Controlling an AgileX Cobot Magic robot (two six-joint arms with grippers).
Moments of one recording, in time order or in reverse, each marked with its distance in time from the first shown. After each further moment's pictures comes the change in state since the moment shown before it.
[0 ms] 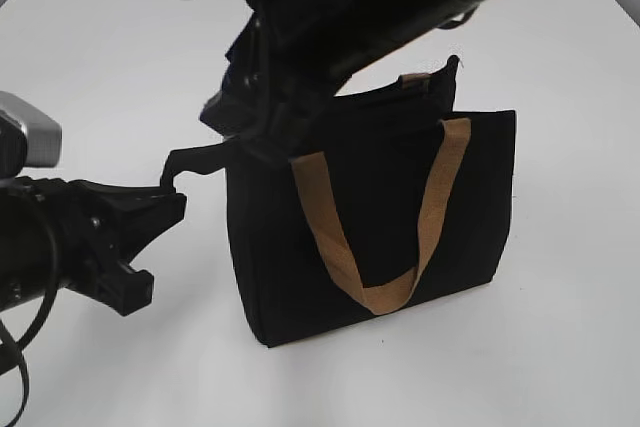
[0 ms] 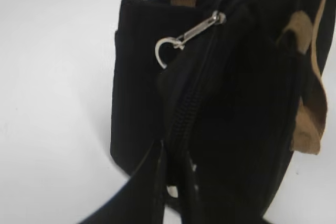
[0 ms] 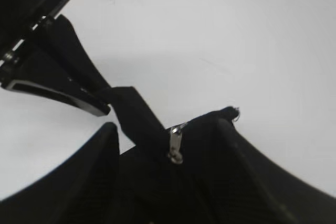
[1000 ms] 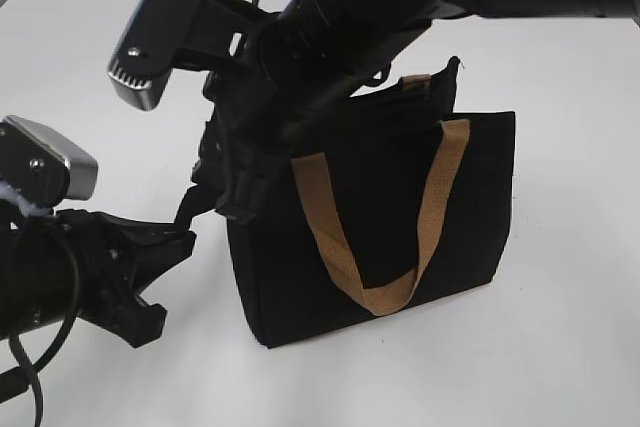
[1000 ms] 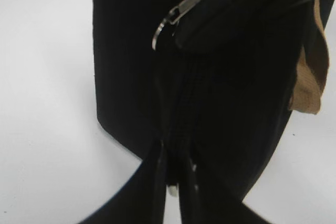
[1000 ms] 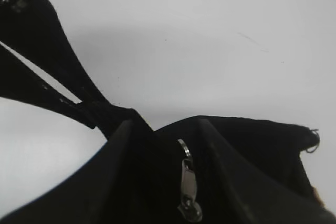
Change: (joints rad) left arm -0.023 0.062 0.000 0.012 0.054 -0.002; right arm 0.027 0.210 -0.084 -0.052 0.035 -0.030
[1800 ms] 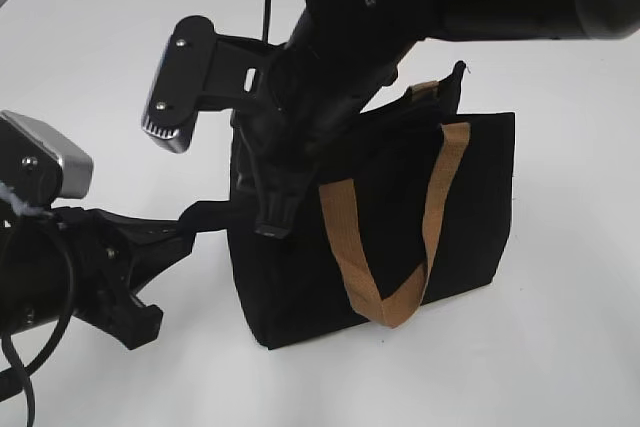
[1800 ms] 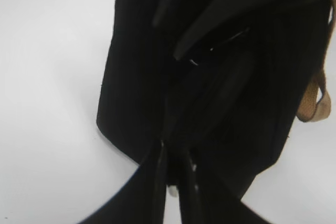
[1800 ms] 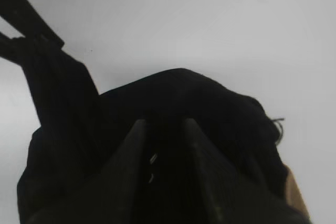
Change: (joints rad) left arm -0.002 -0.030 0.000 0.013 0.017 0.000; right arm 0.002 0.050 -0.010 -0.274 0.074 0.149
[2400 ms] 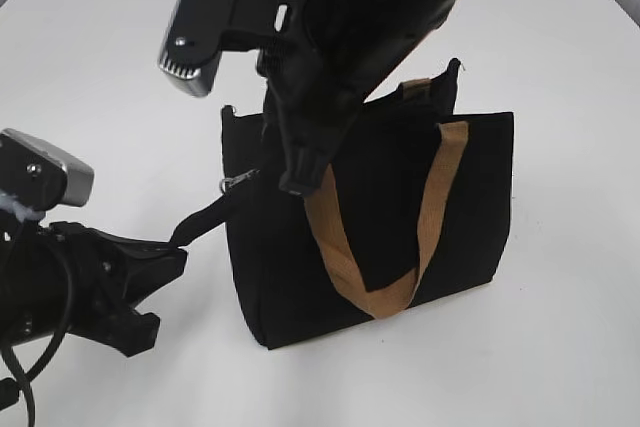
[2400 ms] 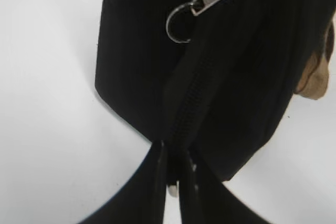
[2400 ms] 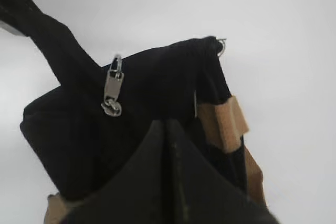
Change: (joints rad) left arm -0.006 0.000 0.000 0.000 0.092 -0.098; right arm 0.000 -0.121 0.000 -0.062 0.063 0.063
